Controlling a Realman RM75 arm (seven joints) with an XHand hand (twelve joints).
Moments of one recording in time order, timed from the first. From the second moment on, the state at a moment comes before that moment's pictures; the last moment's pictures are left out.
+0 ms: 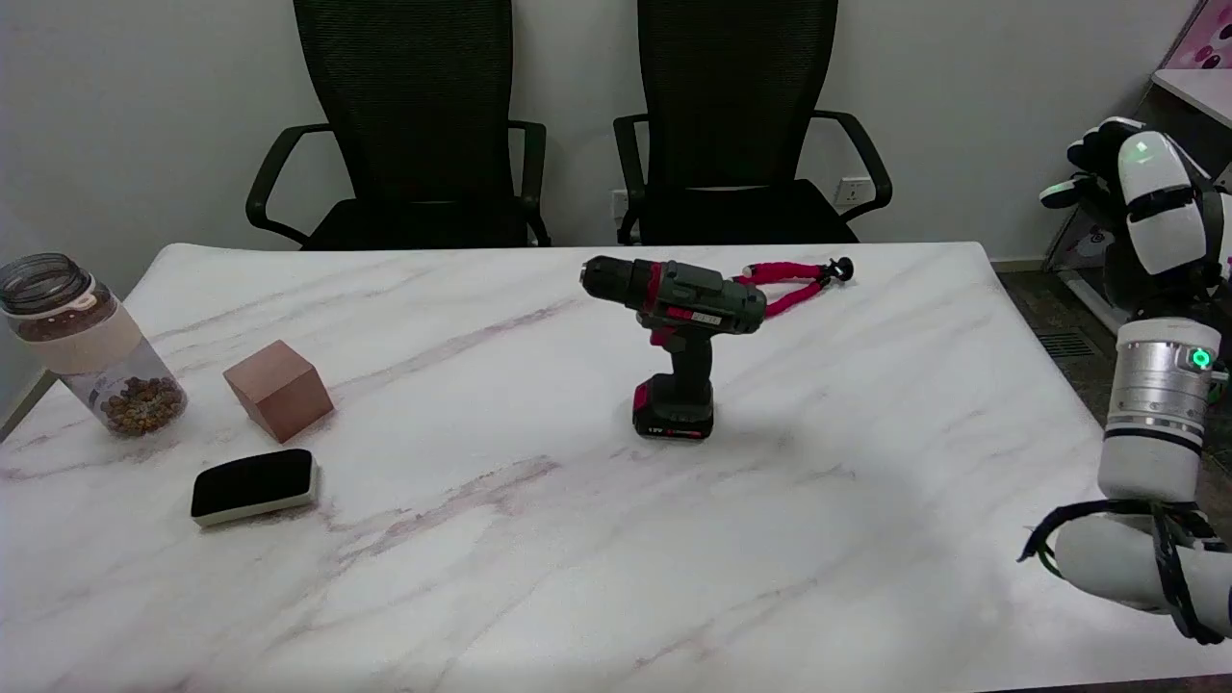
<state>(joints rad) -0.04 -0.61 0.91 -1.19 -1.46 1.53 1.33</state>
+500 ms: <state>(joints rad) -0.10 -0.59 0.90 -1.12 -1.56 1.55 1.50</state>
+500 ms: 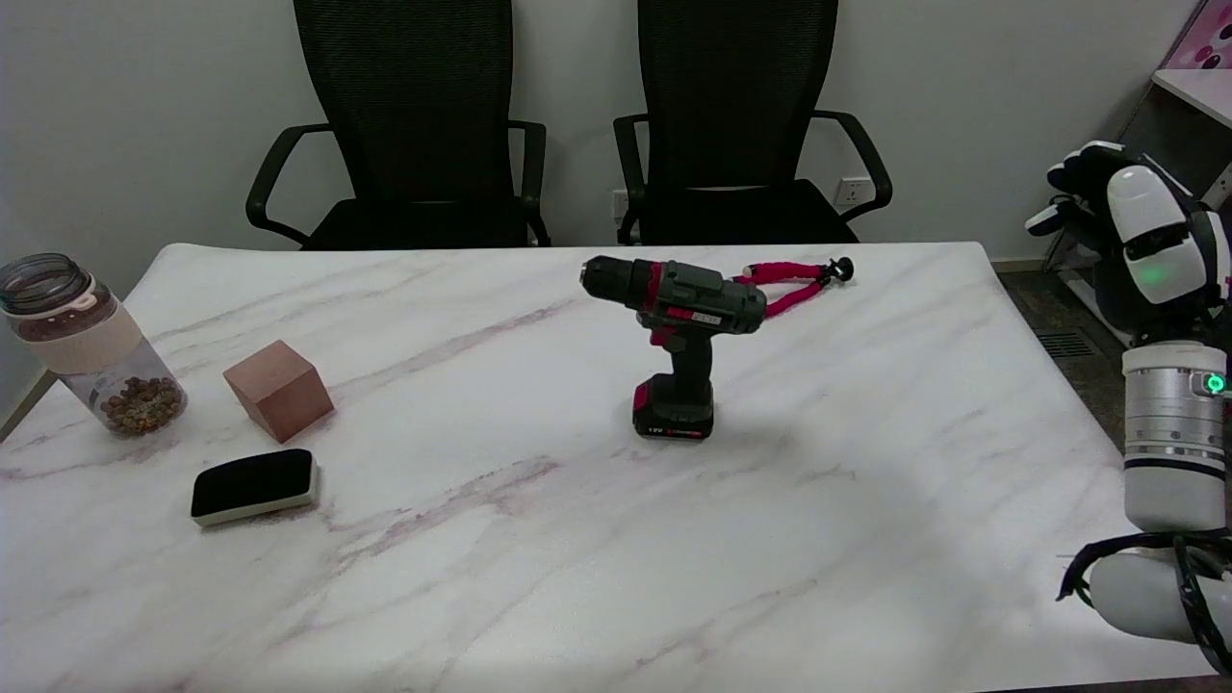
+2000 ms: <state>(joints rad) 0.01 -0.75 0.89 -1.03 -1.92 1.00 1.49</state>
